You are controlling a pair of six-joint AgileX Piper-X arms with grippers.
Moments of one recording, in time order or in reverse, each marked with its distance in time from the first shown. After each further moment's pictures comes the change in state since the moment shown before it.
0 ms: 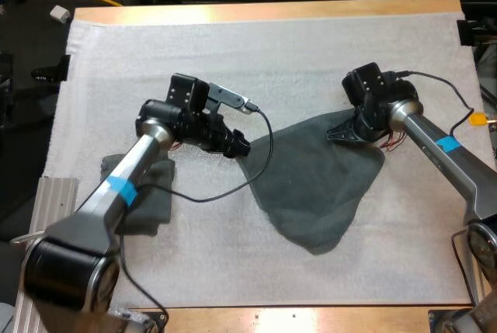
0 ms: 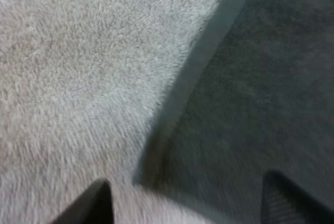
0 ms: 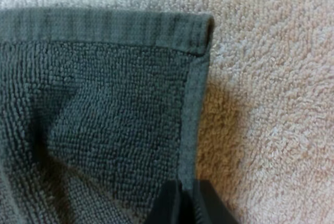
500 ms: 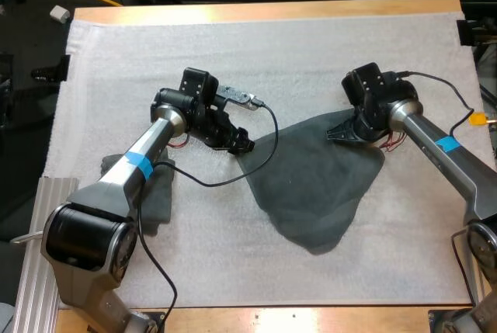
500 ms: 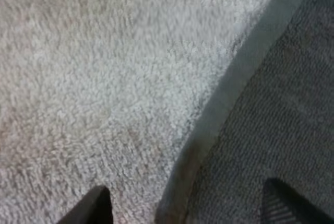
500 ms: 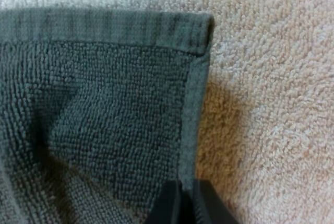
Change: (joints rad) left arm 0.000 0.177 -0.104 0.032 -0.018 -0.005; right arm 0.000 0.000 0.000 0.000 0.000 0.004
